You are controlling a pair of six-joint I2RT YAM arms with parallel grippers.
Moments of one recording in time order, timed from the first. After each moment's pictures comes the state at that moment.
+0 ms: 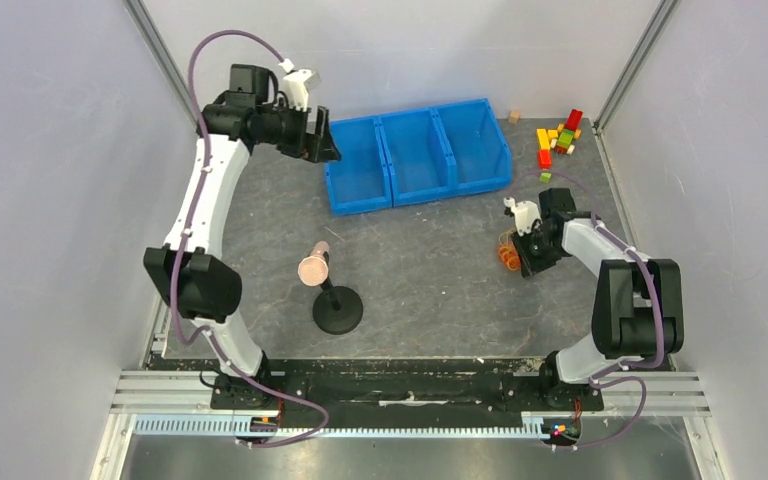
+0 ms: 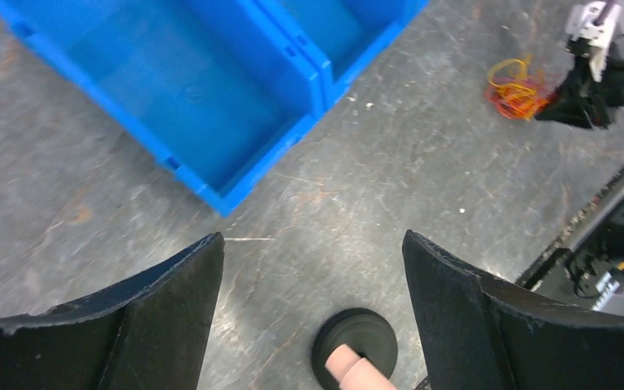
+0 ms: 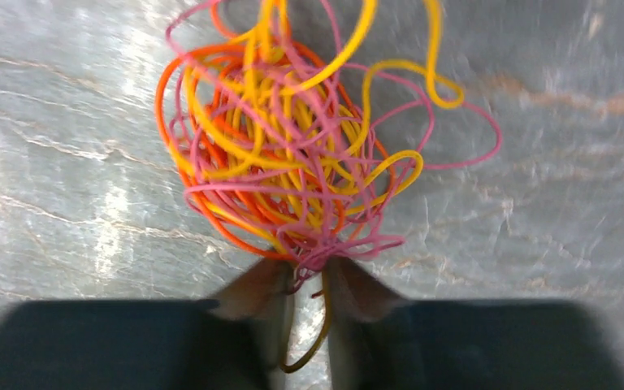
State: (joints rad) left arm -0.12 1.76 1.97 -0.99 0.54 0.14; right arm -0.02 1.54 0.87 -0.62 -0.16 -0.41
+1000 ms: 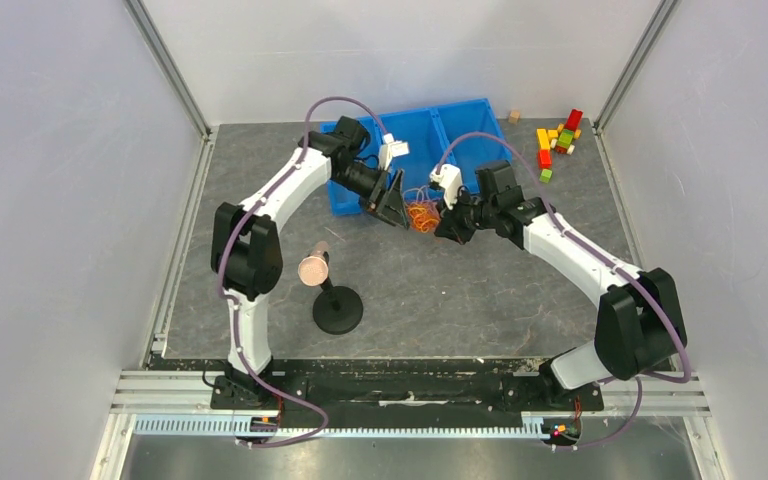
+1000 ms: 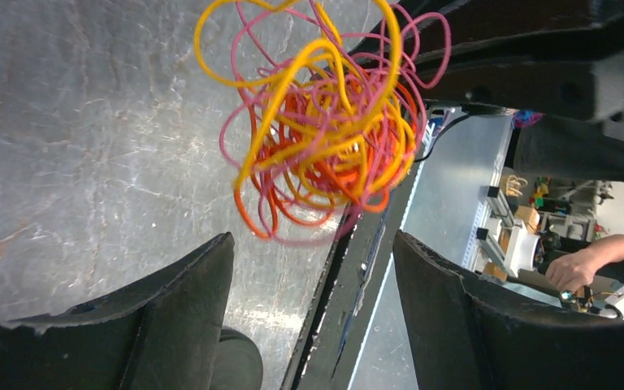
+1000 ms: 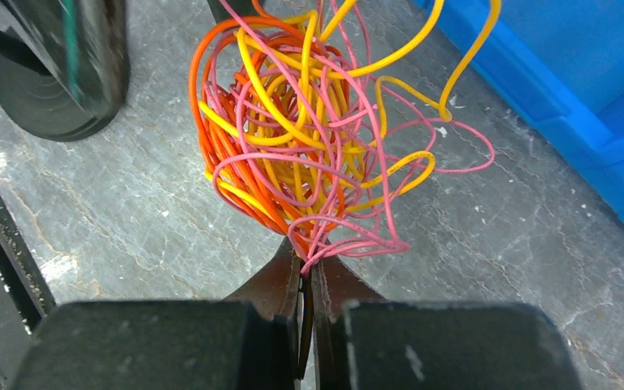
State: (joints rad) left arm -0.42 2.04 1.85 -1.03 0.97 0.15; right arm 0.42 1.47 1.07 -0.35 -0.51 -0.35
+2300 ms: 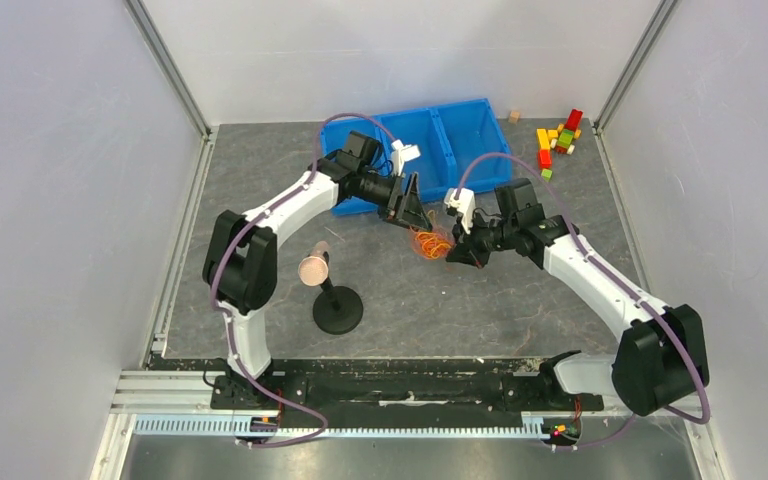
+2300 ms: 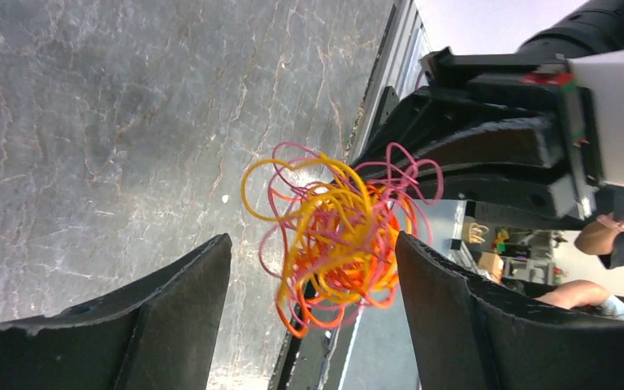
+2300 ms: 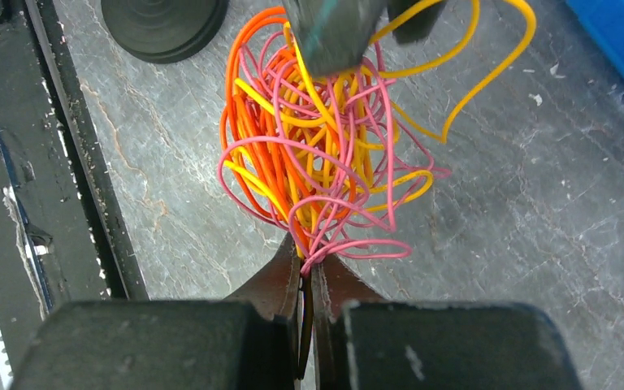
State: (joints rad) left arm -0.50 1.92 1.55 -0.50 1.00 -0.25; right arm 0.36 1.30 0.92 -0.49 -0.71 -0.48
